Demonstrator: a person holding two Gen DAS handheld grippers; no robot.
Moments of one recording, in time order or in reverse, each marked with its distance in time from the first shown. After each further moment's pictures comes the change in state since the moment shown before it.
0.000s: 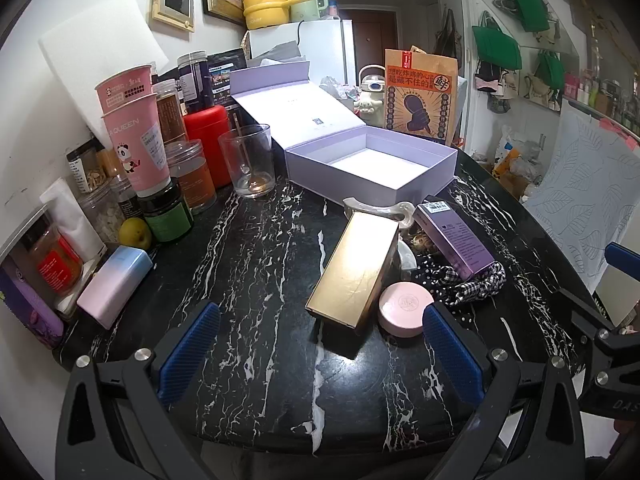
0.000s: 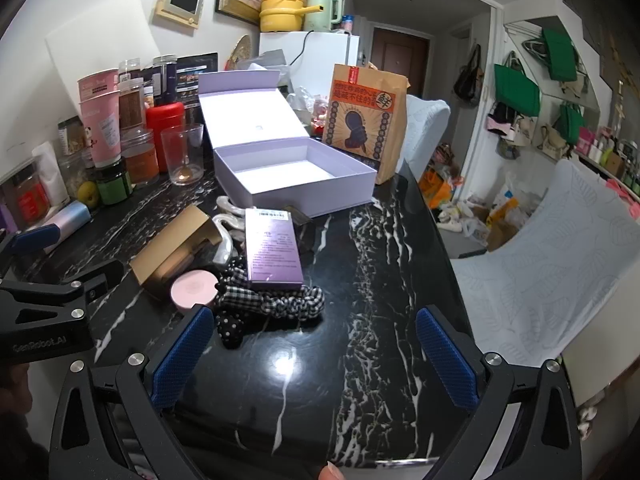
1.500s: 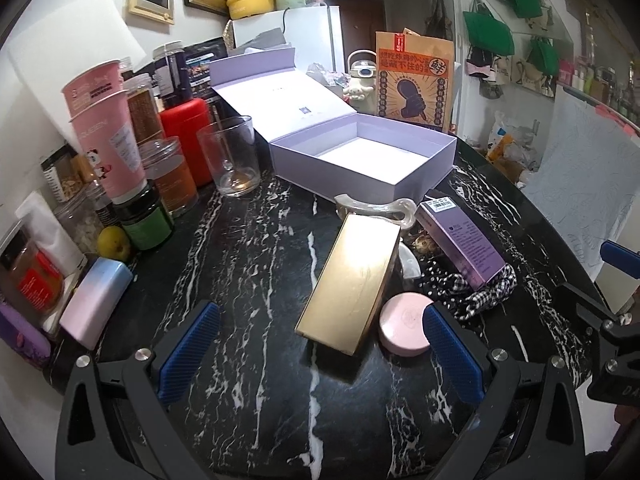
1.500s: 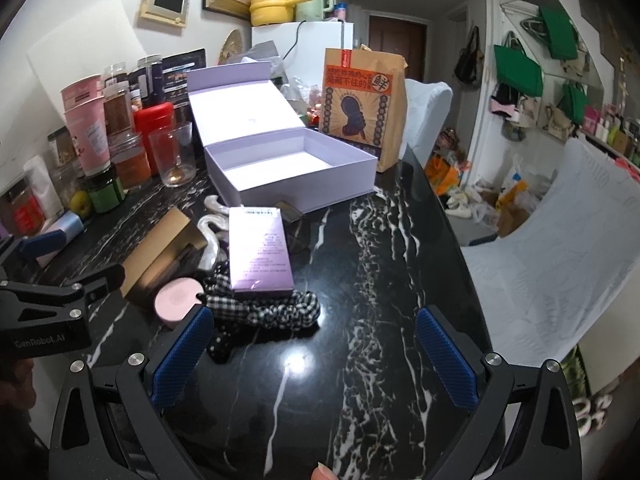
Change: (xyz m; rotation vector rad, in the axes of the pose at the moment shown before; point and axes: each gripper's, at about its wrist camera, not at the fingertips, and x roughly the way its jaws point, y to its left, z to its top) left arm 0.033 -0.003 0.017 0.037 0.049 -0.040; right arm 0.029 -0.018 0.005 0.057 0.030 0.042
